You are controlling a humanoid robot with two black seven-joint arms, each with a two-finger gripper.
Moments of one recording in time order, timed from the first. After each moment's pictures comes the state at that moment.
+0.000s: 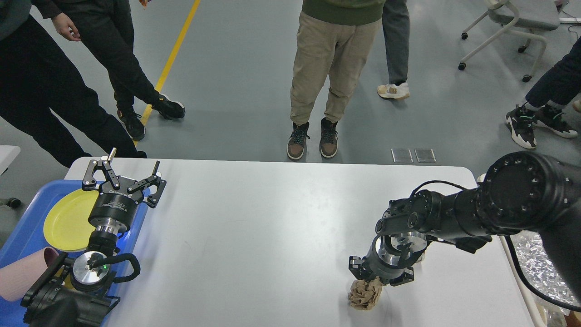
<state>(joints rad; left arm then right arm) -0.37 0.12 -1.46 -0.65 0.10 -0.61 -0.11 1.38 0.02 -1.03 1.04 0.13 0.33 -0.33</state>
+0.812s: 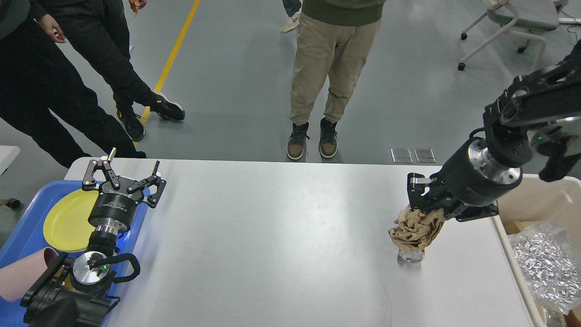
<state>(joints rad) -0.37 0.12 -1.46 -0.65 0.10 -0.61 -0.11 2.36 -0.25 -1.38 1.74 0.23 0.53 -0.08</state>
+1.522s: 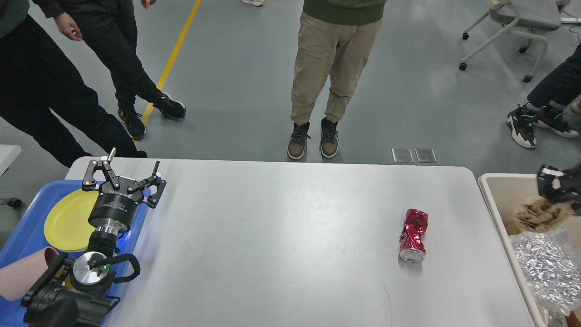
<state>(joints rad) -0.37 0.12 -1.46 -0.65 0.10 -0.61 -0.11 1.94 -0.58 -1.67 1.26 0.20 0.46 -0.09</state>
